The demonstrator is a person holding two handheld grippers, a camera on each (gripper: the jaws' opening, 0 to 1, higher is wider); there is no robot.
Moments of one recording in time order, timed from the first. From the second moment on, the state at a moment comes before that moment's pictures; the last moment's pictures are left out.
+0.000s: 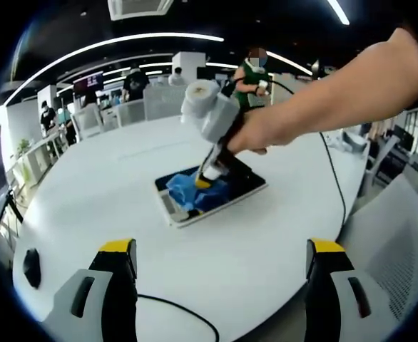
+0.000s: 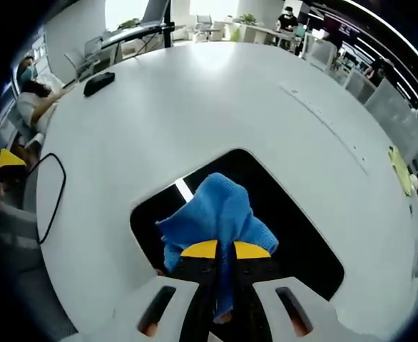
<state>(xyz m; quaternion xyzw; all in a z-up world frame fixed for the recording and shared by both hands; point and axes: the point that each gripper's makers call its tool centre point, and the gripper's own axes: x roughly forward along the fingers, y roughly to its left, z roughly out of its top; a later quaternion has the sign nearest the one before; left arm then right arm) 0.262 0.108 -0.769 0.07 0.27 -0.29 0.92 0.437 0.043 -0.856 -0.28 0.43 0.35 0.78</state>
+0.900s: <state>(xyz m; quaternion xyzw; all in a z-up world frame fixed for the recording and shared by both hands) 0.261 0.107 -0.771 0.07 0.27 -0.29 0.91 0.390 0.045 -0.852 -0.26 0.43 0.36 0.79</state>
